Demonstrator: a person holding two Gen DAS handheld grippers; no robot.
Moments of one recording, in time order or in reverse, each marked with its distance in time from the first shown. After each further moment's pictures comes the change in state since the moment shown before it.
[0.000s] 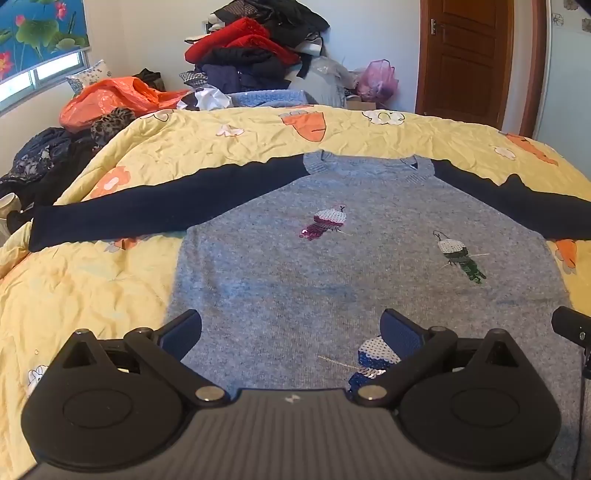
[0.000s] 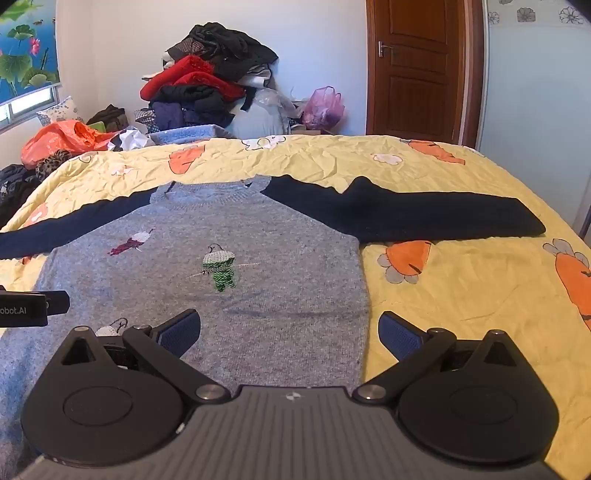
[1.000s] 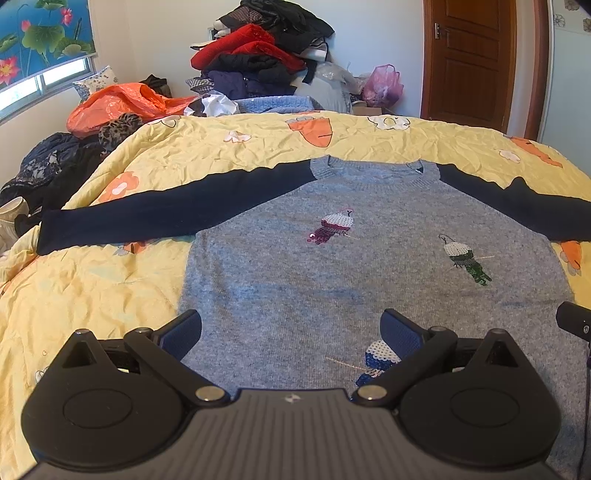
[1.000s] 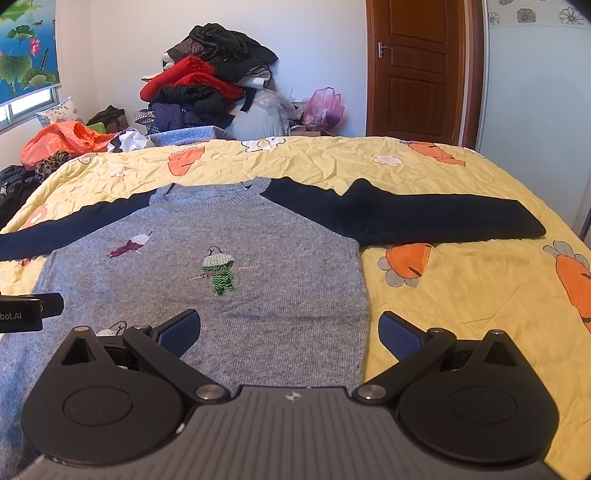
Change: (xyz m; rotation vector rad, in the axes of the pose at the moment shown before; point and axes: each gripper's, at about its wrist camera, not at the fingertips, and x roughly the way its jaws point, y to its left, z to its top) left arm -0.005 0.002 -0.002 0.008 -0.032 0.030; right arm 0.001 -0.002 0.001 0.002 -0.005 -0.007
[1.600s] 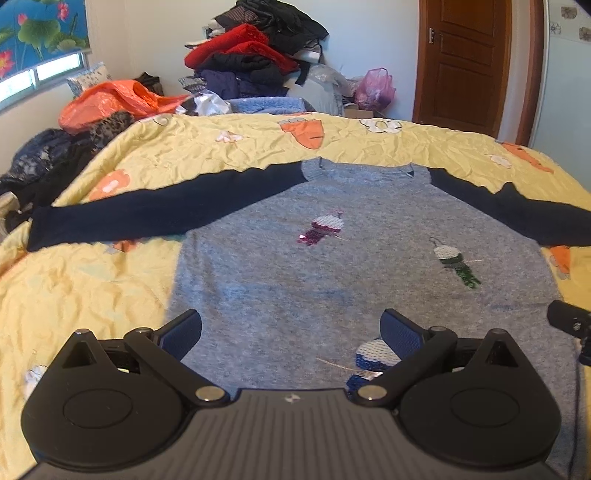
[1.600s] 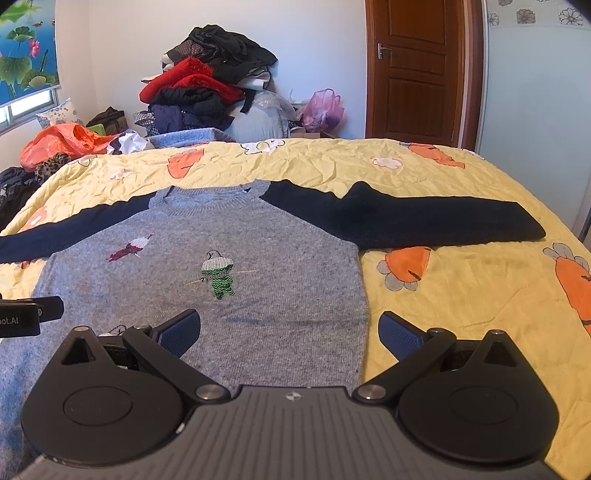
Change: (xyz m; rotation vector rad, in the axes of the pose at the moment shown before) left arm 0.000 0.003 -0.001 -0.024 0.000 -0.063; right arm -0.001 -0.002 0.003 0.002 -0.006 0.000
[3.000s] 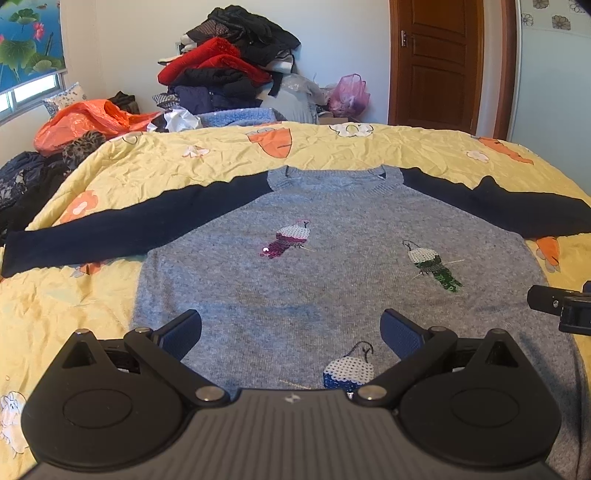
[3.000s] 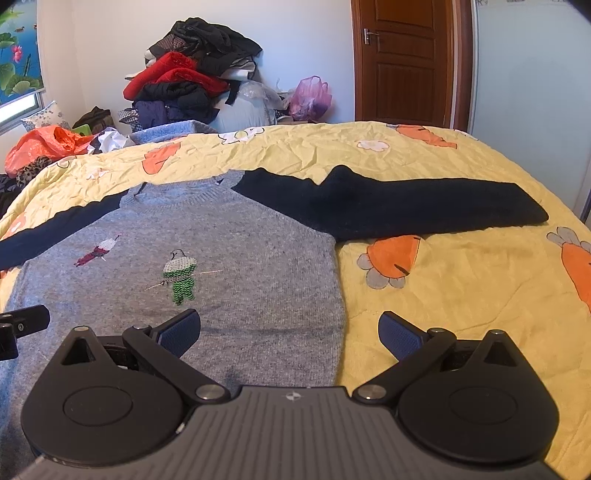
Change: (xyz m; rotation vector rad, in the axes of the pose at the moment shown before) left arm 0.017 -0.023 0.000 0.066 -0.041 -0.039; right arm 0.035 -0.027 0.002 0.046 0.038 -0.014
